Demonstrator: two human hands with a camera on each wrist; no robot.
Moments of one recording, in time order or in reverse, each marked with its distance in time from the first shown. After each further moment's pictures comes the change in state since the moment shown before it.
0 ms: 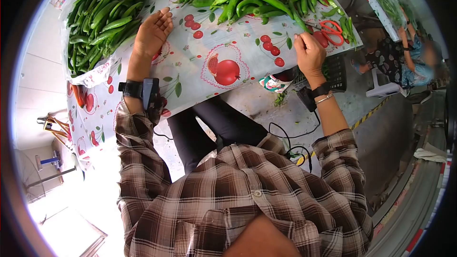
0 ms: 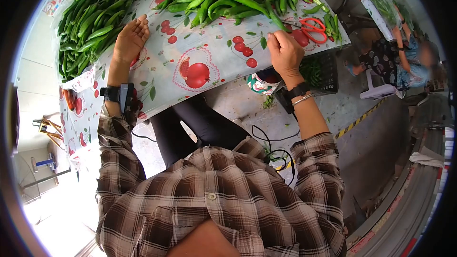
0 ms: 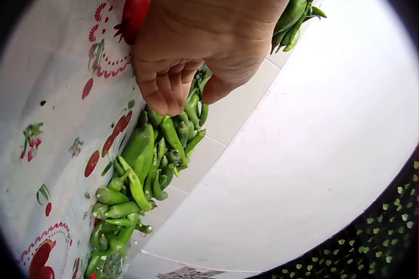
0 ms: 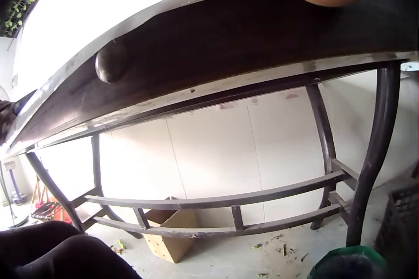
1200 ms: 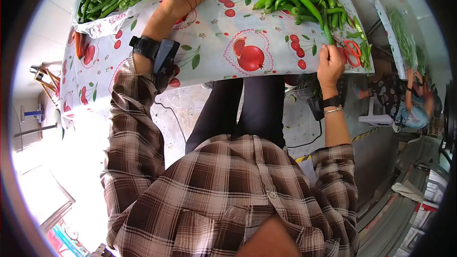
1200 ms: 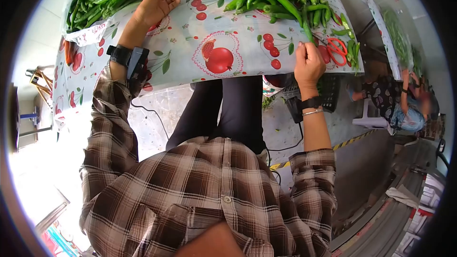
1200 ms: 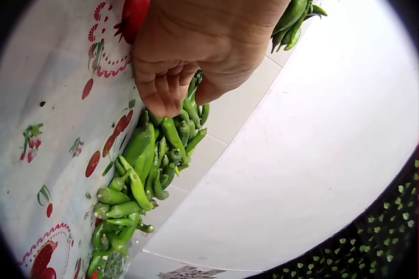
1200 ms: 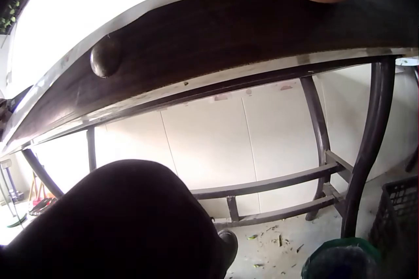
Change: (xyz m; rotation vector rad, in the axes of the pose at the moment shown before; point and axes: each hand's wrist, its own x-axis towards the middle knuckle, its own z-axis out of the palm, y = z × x) left_hand 0.006 -0.005 -0.004 0.099 -0.010 0.020; right_hand 0.000 0.002 0.001 -0.024 -0.033 -0.031
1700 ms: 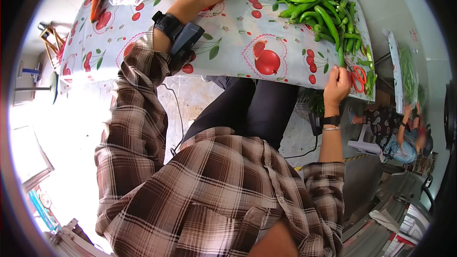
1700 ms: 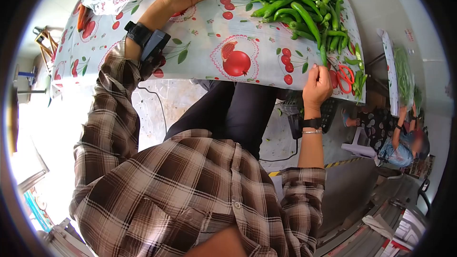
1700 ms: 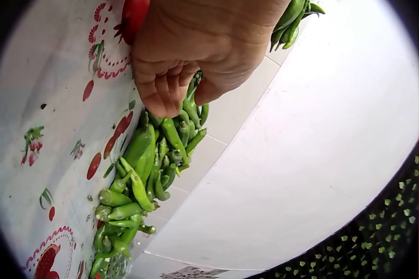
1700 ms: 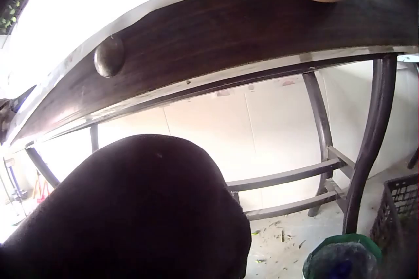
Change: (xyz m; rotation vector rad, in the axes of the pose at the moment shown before) left_hand -0.008 -0.002 0.010 -0.158 -0.002 -0.004; right_hand 0.000 -0.001 0.002 -0.012 -0.016 -0.030
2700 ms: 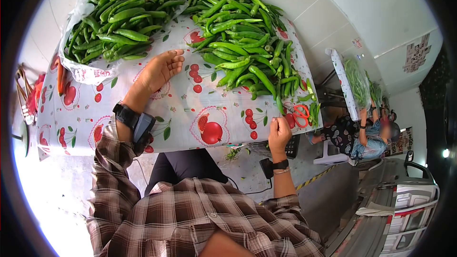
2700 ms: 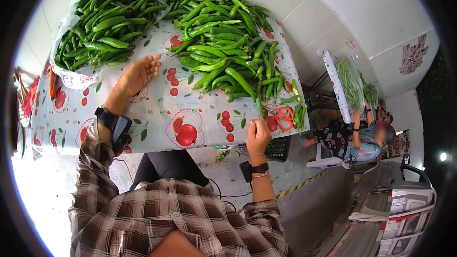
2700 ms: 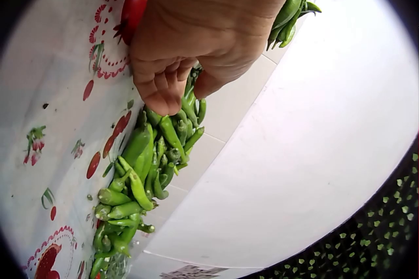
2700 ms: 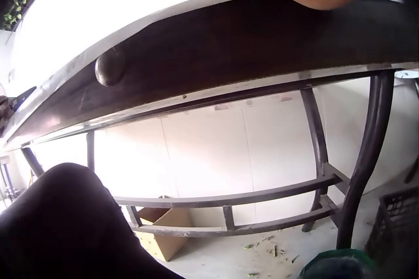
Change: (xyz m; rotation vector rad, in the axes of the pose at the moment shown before) left_hand -0.010 0.002 0.010 0.030 0.124 -0.014; right_hand 0.000 -0.003 -0.008 0.076 -0.047 0.061
